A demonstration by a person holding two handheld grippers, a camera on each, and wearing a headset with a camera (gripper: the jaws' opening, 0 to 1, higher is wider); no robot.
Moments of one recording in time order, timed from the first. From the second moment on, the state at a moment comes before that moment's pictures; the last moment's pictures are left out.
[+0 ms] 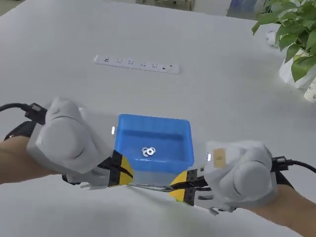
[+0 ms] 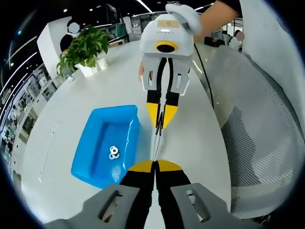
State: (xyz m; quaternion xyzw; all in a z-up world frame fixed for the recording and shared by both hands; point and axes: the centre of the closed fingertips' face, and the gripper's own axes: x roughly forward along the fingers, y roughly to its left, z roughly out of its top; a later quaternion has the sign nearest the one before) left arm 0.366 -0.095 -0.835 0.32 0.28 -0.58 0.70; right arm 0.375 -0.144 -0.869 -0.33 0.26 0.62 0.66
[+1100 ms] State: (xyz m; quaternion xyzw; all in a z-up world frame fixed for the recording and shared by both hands) left arm 0.340 -0.073 -0.833 0.28 0.31 -0.53 0.74; right arm 0.369 -0.183 -0.852 -0.30 0.27 0.55 0.73
